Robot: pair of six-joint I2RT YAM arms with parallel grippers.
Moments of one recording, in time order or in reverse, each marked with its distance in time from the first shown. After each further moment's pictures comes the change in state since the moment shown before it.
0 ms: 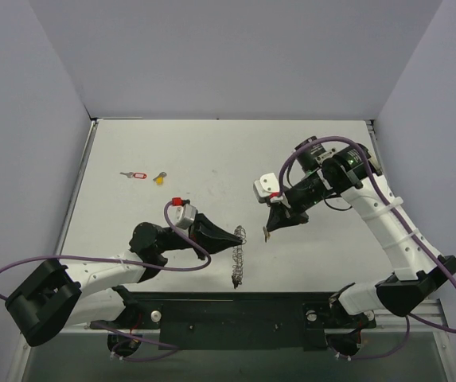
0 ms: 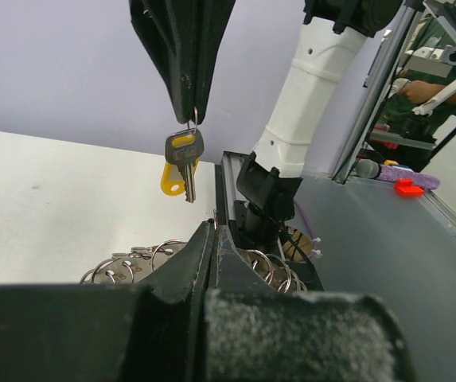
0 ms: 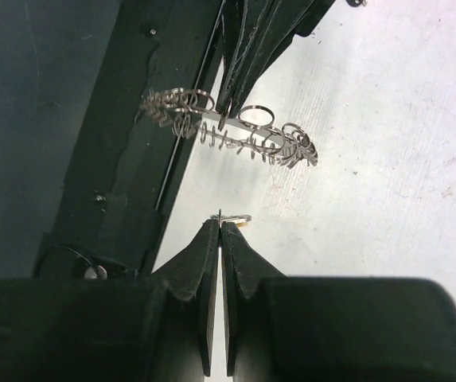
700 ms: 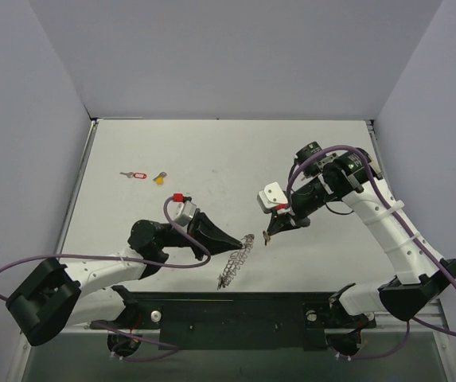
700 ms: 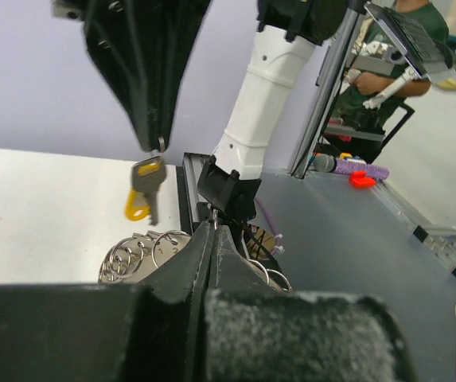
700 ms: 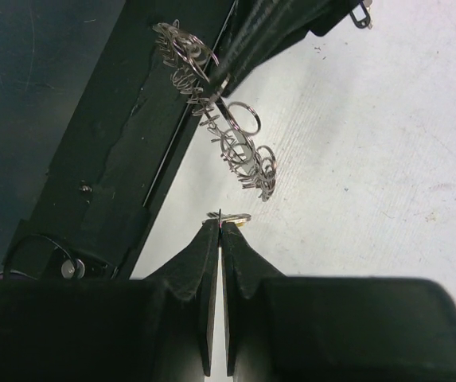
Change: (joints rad) left arm 0.014 -0.011 0.043 0.037 0.146 -0.108; right arm 0.002 -0.037 -0.072 -0.013 -0.025 -0.205
